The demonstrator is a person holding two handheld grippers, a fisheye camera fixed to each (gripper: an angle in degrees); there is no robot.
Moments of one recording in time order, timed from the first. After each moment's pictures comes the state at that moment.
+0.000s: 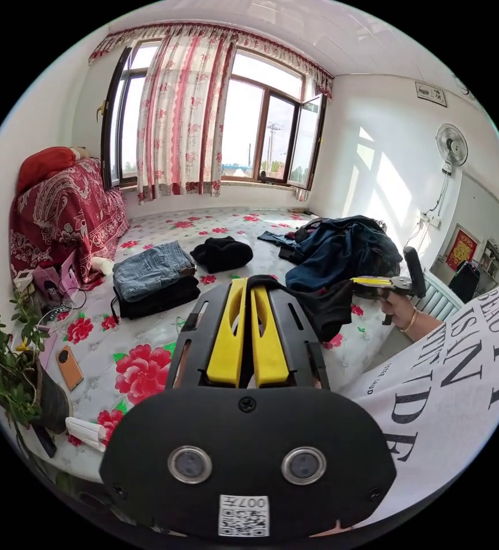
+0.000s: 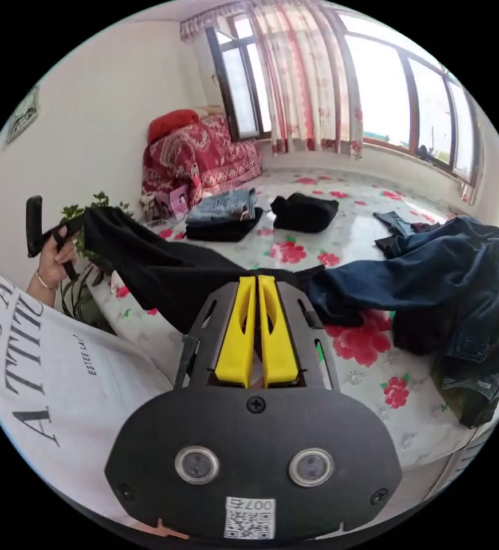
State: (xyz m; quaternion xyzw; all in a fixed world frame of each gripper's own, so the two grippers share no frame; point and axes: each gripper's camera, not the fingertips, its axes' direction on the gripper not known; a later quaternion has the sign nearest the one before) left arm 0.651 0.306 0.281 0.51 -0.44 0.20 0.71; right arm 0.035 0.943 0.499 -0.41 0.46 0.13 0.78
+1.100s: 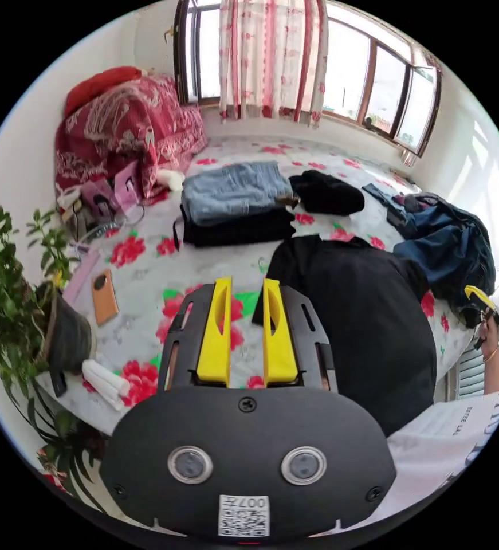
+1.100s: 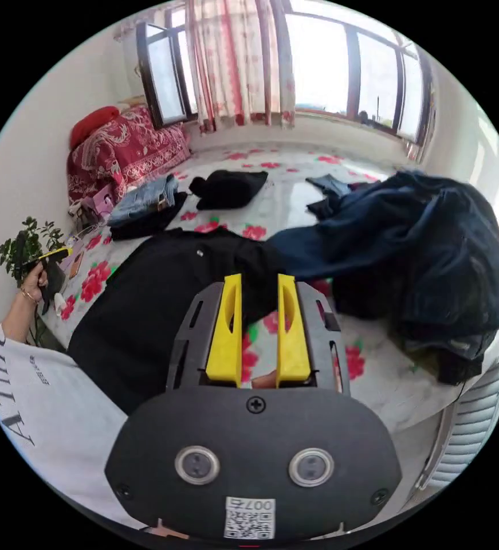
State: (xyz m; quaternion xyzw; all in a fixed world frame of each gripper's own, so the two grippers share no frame) left arm 0.527 0.123 0.129 0.44 -0.50 -0.08 0.74; right arm 0.219 0.877 0.335 -0.42 0.58 0.18 0.67
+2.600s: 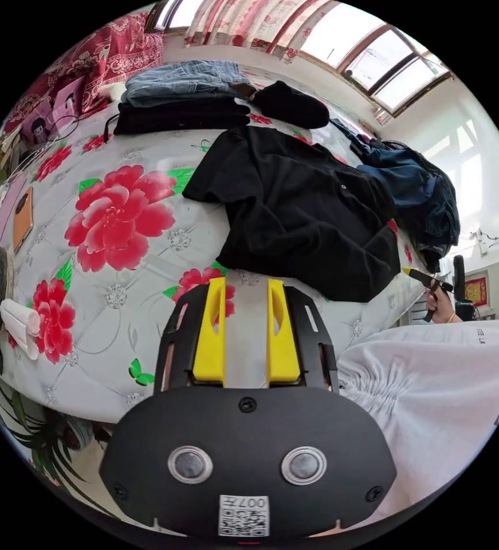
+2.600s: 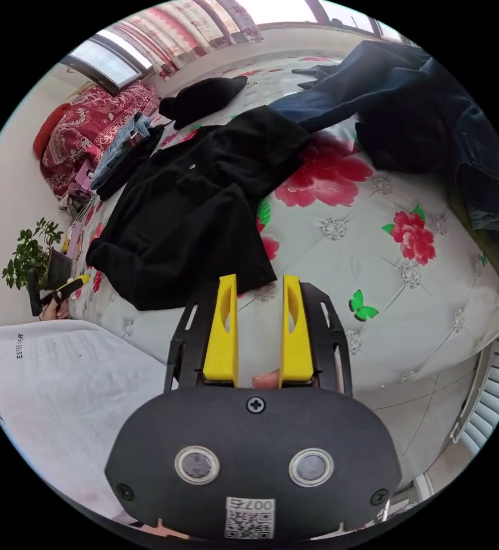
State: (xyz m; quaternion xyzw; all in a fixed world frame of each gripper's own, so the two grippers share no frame) left arm 0.527 0.207 0.150 0.32 -0.38 -0.06 0.86; right arm 0.268 0.872 0.240 -0.45 0.52 0.38 0.61
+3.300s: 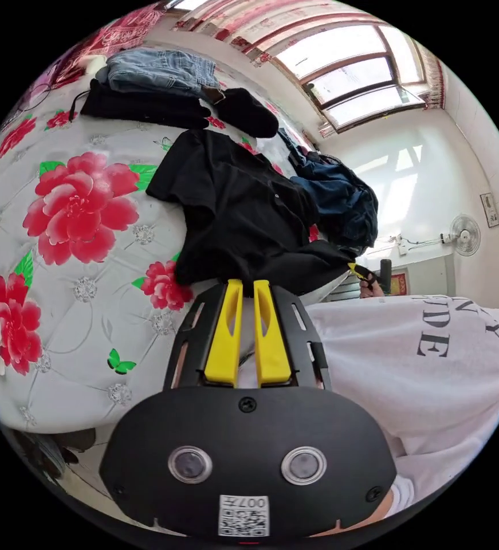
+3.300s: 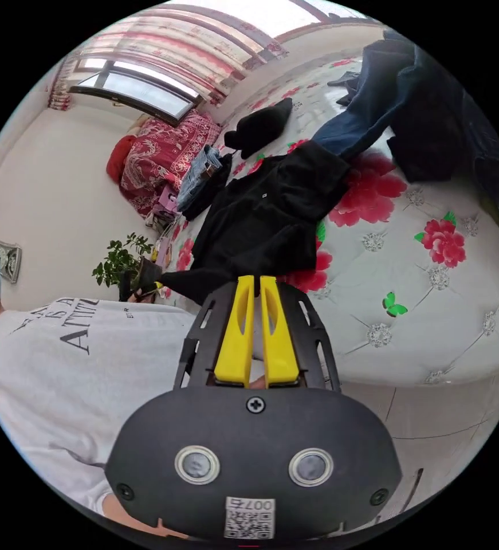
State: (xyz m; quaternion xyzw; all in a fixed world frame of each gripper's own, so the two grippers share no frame) left arm 0.586 0.363 0.070 0.32 -0.17 0.00 0.93; right arm 0.143 0.700 0.245 -0.34 0.38 0.45 0.73
